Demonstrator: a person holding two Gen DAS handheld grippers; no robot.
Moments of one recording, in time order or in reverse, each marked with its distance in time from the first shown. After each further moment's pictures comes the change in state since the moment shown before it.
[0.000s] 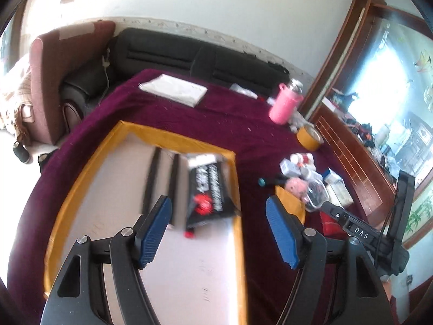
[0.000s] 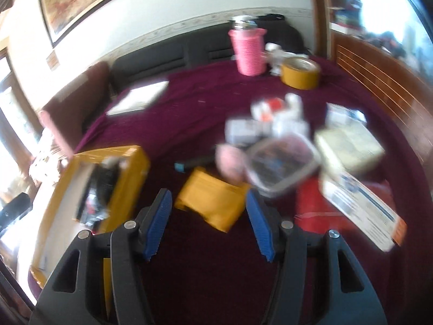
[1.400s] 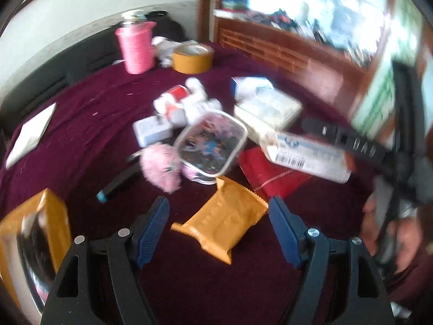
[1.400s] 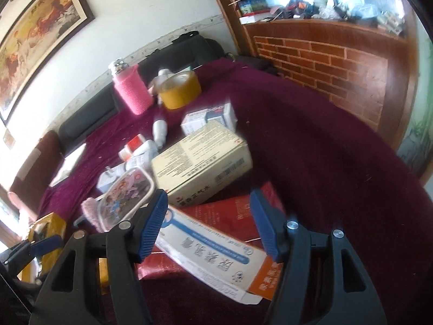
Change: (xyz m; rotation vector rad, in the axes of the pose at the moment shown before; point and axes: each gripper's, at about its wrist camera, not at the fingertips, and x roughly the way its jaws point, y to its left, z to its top) left arm 0.149 -0.209 -0.042 0.694 0.282 -0.173; right arm -0.008 -0.169 -0.007 0.336 -0.167 -0.188
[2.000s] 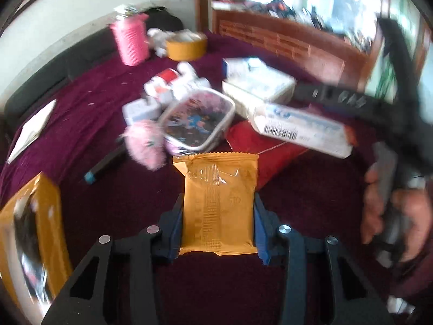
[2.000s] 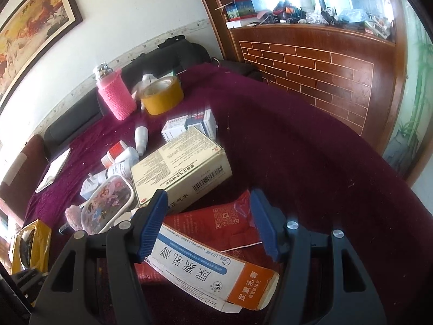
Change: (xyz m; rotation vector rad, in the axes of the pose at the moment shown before) left arm -0.011 -0.022 -0.030 -0.052 -0.027 0.038; right arm 0.001 -0.009 0.004 0.013 -0.017 -0.057
